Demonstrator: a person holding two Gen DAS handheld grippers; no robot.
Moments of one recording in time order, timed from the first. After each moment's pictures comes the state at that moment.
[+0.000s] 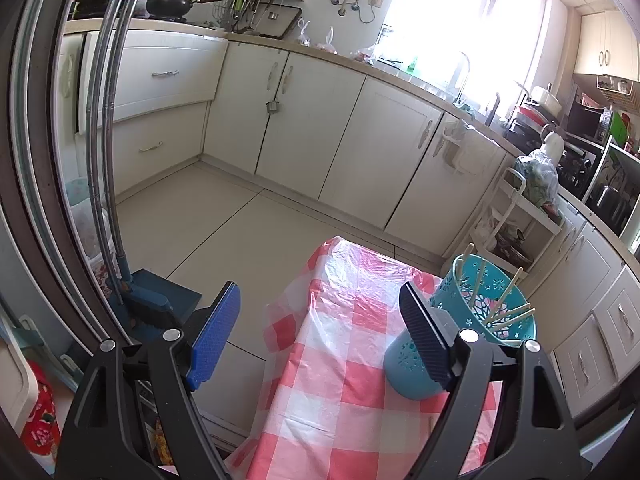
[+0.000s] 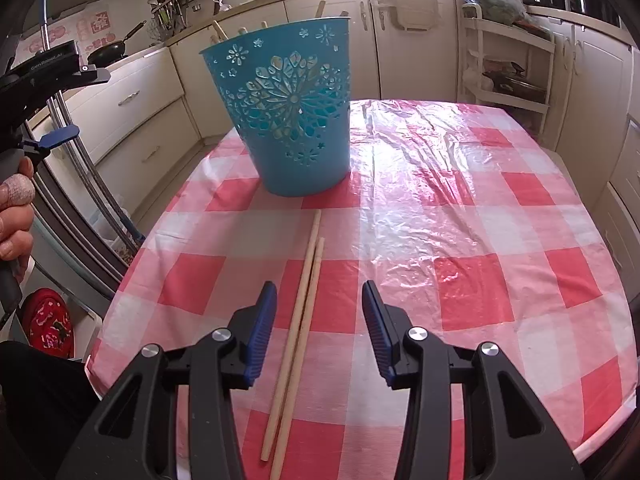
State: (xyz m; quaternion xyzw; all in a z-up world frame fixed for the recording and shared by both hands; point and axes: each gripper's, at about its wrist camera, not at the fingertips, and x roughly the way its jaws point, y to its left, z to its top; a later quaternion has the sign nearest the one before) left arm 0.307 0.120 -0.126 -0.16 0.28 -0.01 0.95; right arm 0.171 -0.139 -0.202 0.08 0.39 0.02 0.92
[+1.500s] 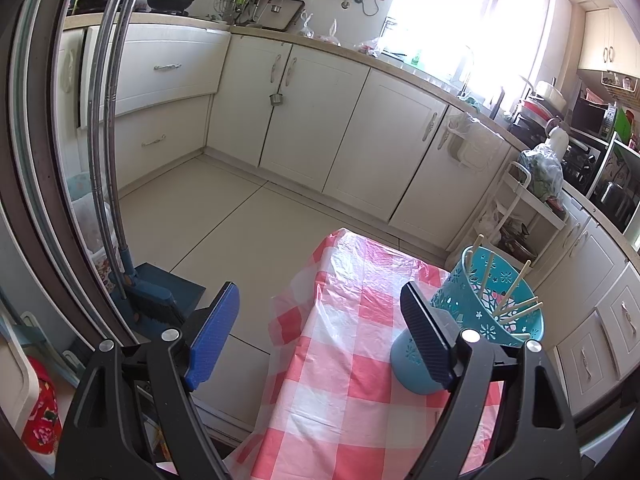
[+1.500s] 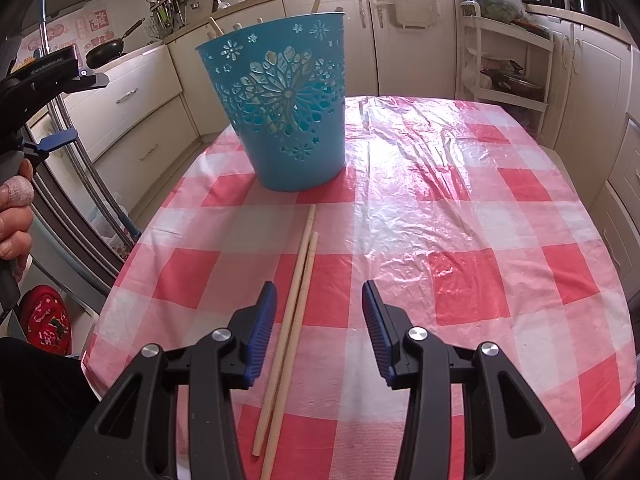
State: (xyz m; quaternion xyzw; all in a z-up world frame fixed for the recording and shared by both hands) left arm 0.311 0.118 -0.131 -0.16 0.30 0.00 0.94; right arm 0.169 -0.140 -0.205 0.08 0.39 0.02 0.92
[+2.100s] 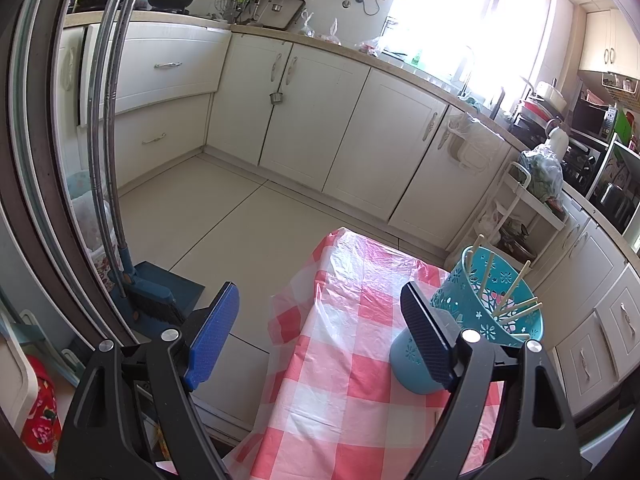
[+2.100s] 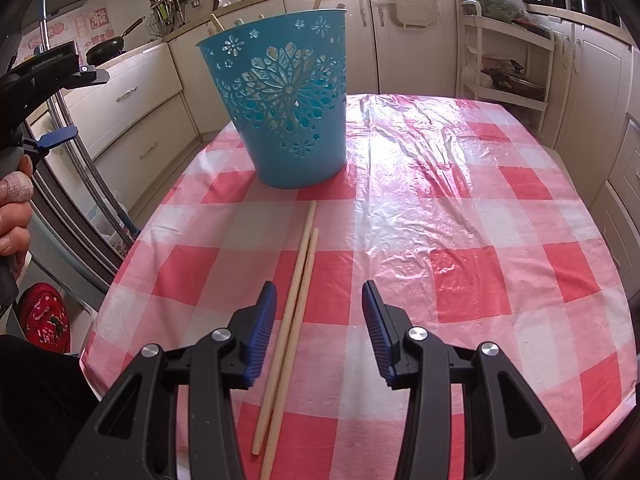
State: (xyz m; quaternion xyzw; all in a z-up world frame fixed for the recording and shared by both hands) left arm 0.311 0.119 -0.131 -0.16 0.30 -0.01 0.94; right arm 0.169 -0.139 -0.207 0.07 0.39 0.02 0.92
